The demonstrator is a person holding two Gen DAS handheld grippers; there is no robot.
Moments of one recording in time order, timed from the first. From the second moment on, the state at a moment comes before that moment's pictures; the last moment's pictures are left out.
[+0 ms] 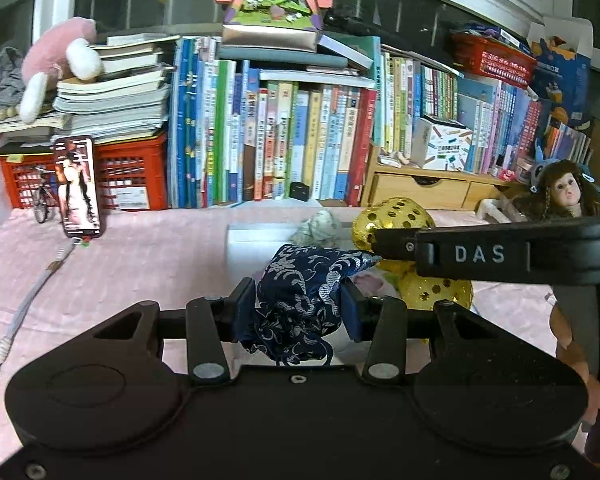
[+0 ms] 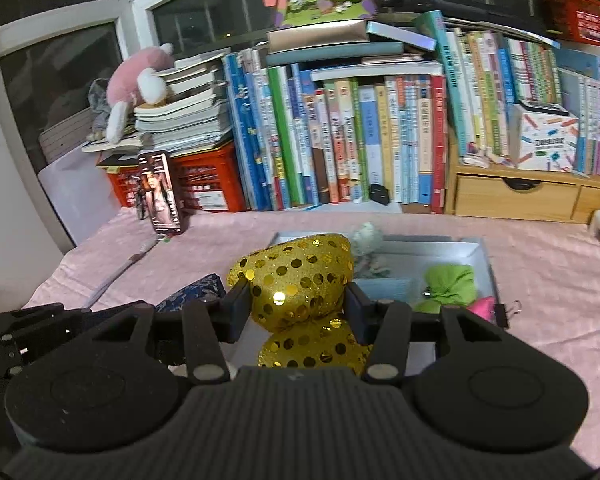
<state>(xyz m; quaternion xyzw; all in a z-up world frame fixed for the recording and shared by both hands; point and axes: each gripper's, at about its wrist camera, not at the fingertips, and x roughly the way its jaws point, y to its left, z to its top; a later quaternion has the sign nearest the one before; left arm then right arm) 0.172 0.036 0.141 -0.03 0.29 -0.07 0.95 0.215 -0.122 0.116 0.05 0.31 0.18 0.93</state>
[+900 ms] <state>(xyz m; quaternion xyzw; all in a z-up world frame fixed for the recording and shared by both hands) 0.254 -0.009 0.117 -0.06 0.39 -0.11 0.91 0.243 -0.200 0.088 0.07 0.34 0.10 0.93</state>
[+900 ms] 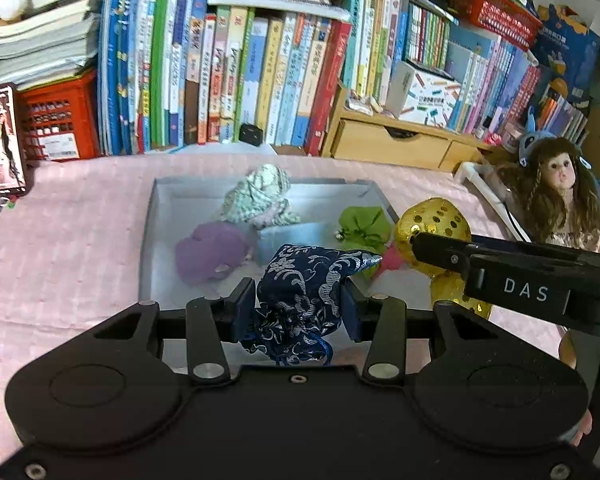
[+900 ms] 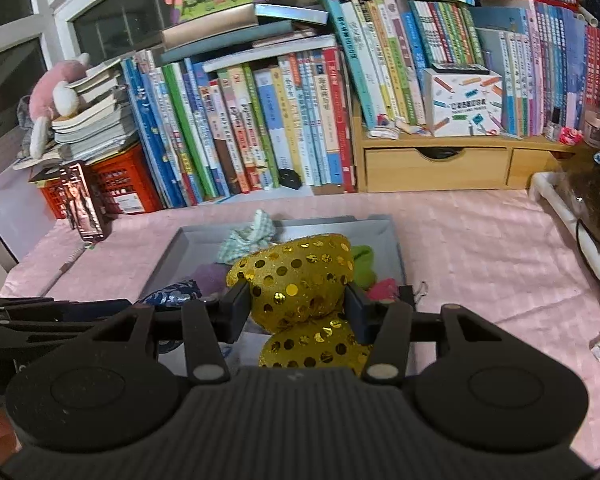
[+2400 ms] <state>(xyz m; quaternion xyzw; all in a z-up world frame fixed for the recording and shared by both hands) 0.362 0.043 0.076 -0.10 0.49 -0.03 0.86 0.338 -0.196 0.031 0.12 0.43 0.16 0.88</state>
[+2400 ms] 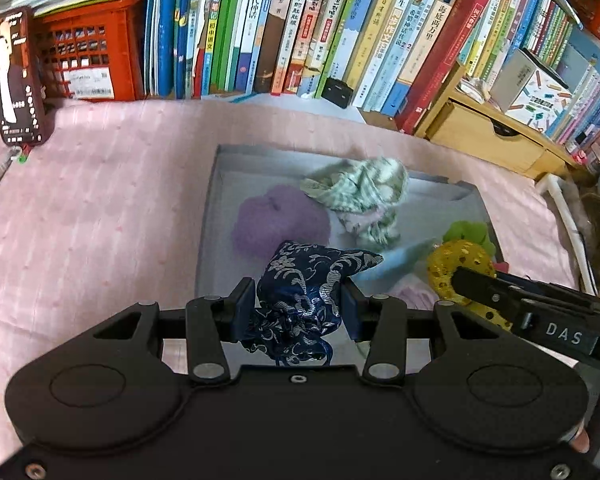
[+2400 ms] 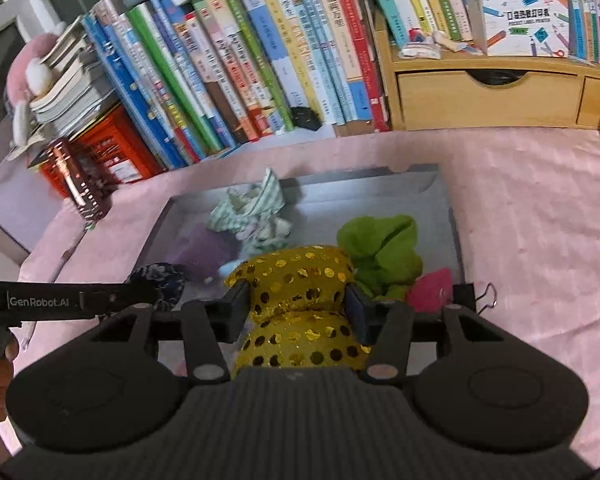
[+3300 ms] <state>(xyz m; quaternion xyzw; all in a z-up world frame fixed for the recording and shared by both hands) 0.381 0.035 0.042 -0.06 0.52 -0.05 0.85 0.366 -0.165 0.021 0.04 0.43 0.17 0.89</state>
